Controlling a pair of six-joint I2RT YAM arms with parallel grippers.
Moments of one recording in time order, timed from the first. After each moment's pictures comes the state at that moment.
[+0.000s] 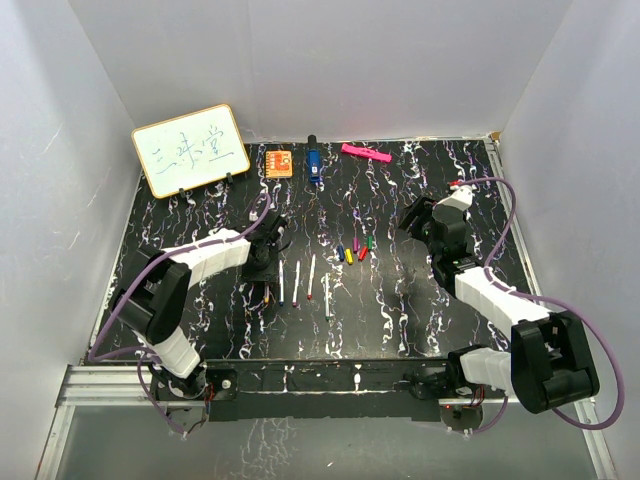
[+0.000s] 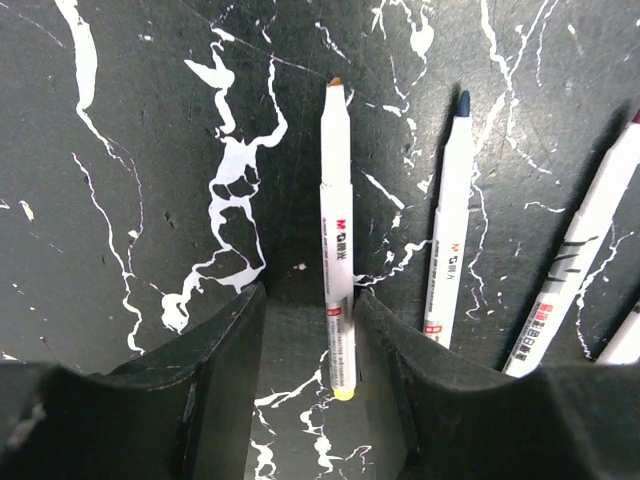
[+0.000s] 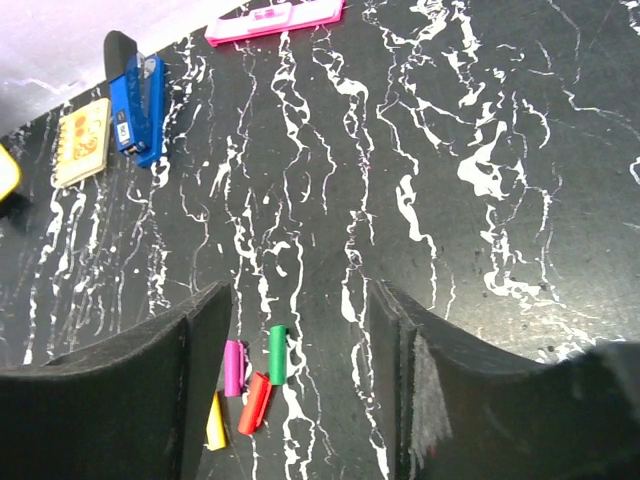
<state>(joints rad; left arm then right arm) -0.57 1.66 0.97 -0.65 -0.20 -0.50 0.24 1.20 0.57 0.32 0.20 0.51</state>
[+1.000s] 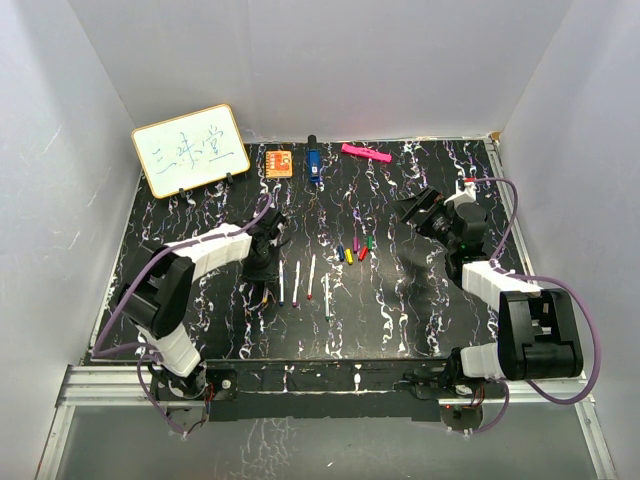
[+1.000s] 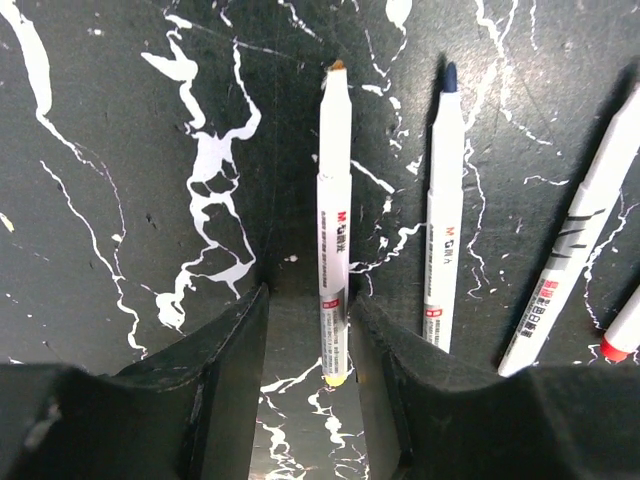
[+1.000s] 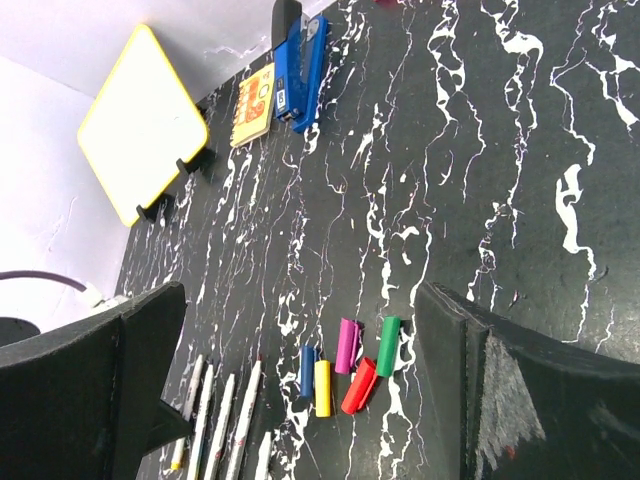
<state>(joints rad) -0.55 1.70 1.01 -0.71 -0.13 -0.43 0.03 1.35 0.54 0.61 -0.38 0.74</state>
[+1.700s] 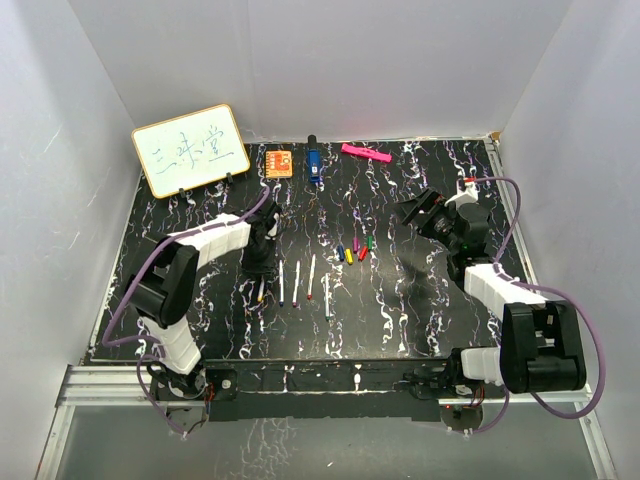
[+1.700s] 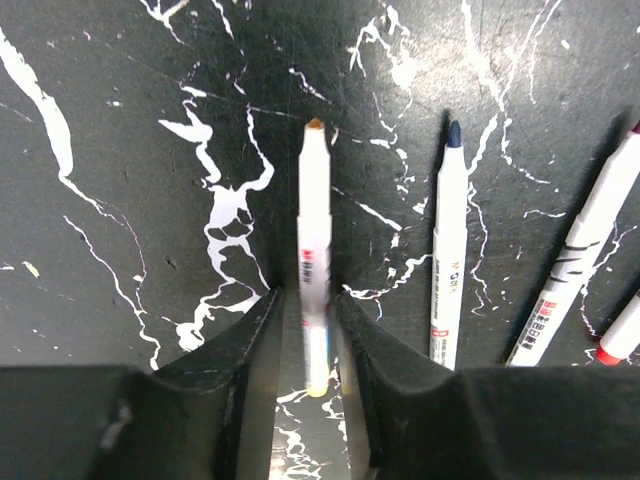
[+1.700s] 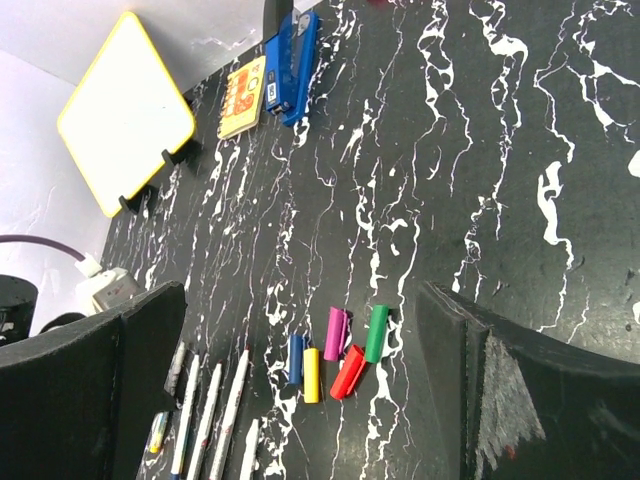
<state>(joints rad) -0.48 1.78 1.10 -0.75 -0.05 -0.34 0.03 1.28 0.54 0.53 -0.37 0.68</state>
